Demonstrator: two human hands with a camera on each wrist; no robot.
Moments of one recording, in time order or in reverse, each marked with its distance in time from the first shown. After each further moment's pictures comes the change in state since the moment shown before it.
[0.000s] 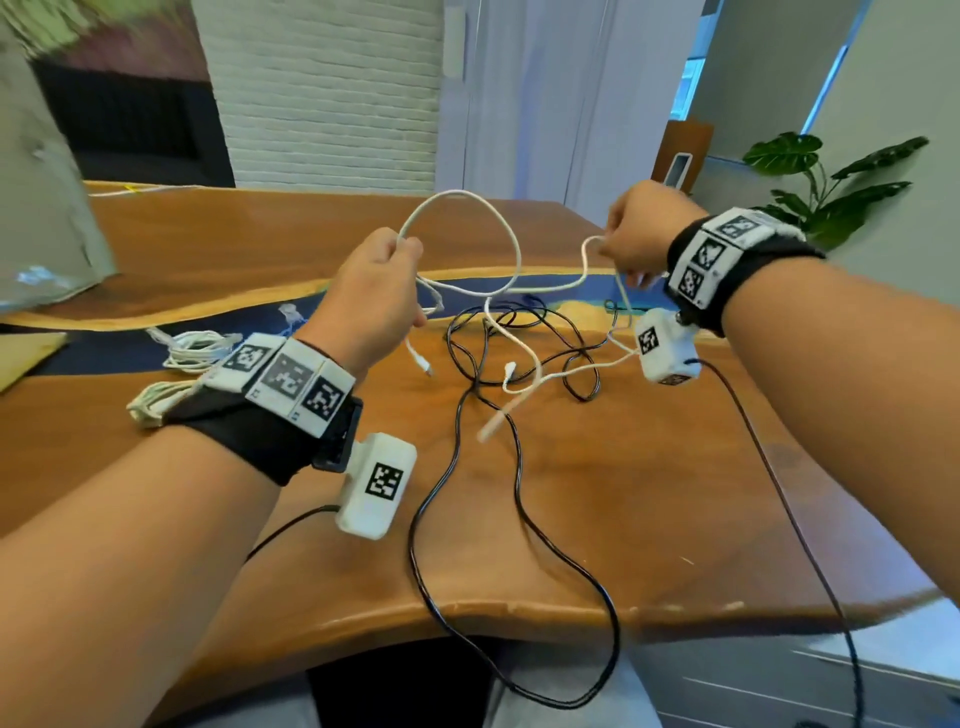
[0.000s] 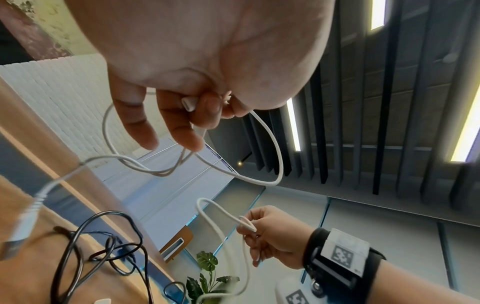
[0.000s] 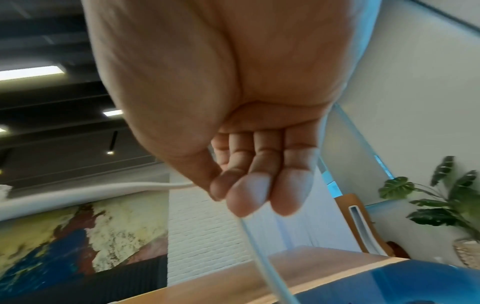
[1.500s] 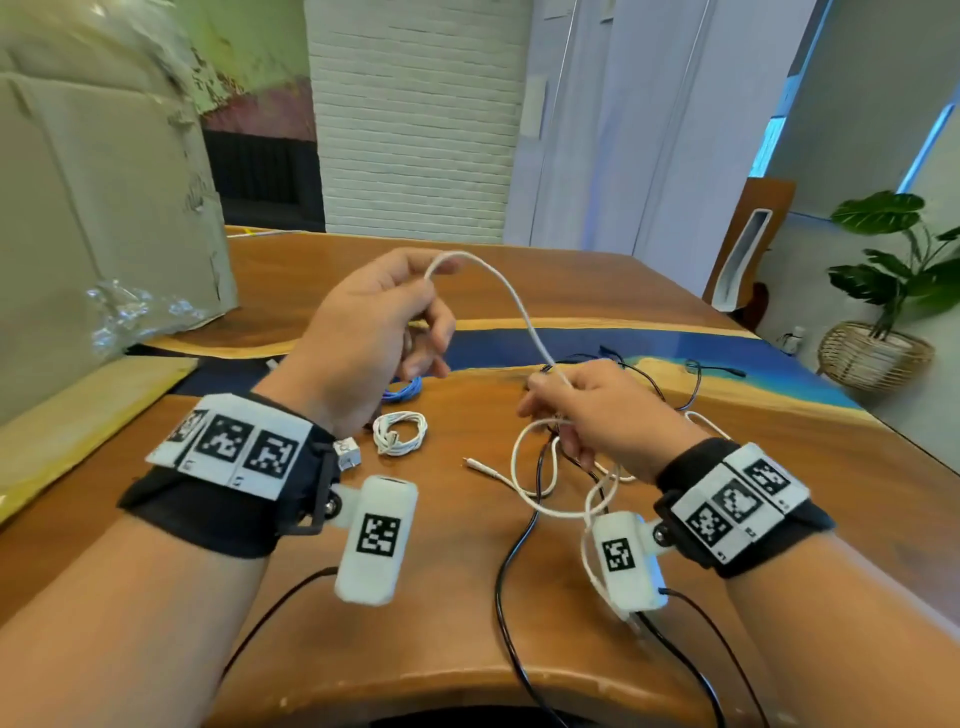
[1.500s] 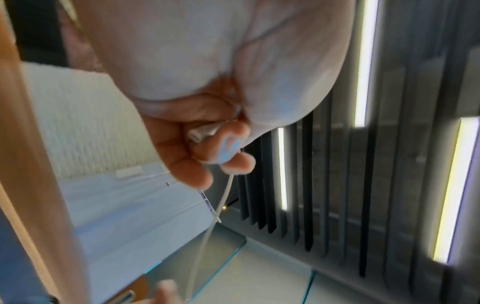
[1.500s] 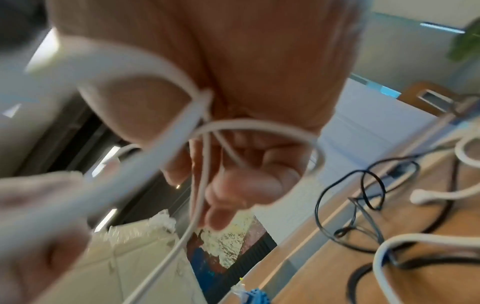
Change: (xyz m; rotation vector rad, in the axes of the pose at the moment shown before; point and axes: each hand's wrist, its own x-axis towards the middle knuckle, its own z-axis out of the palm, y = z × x) left_hand -0.035 0.011 -0.090 -0.341 -0.124 0.117; right_hand -0.101 -0.096 0.085 0.842 -0.306 -0.289
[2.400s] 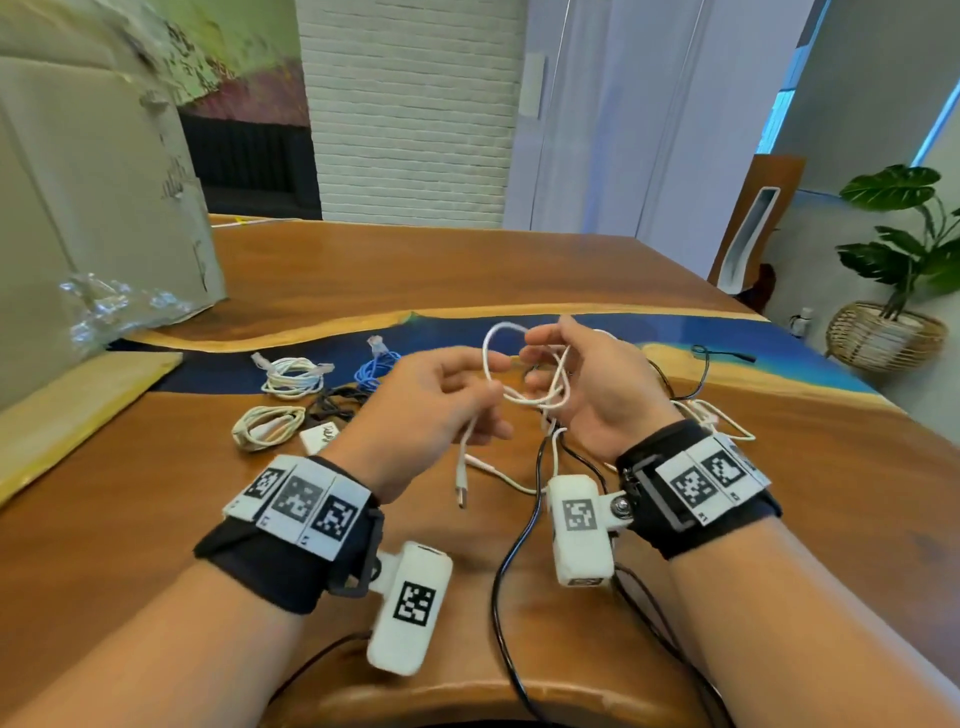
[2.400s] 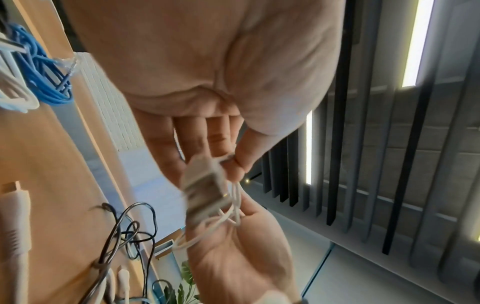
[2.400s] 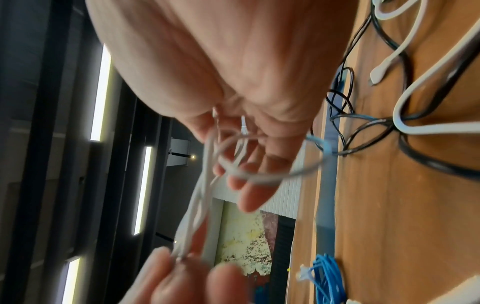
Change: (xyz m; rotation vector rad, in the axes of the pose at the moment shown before) left_hand -0.006 -0.066 0.035 0.062 -0.066 -0.226; right_hand 0.032 0.005 0.012 0.885 0.152 0.138
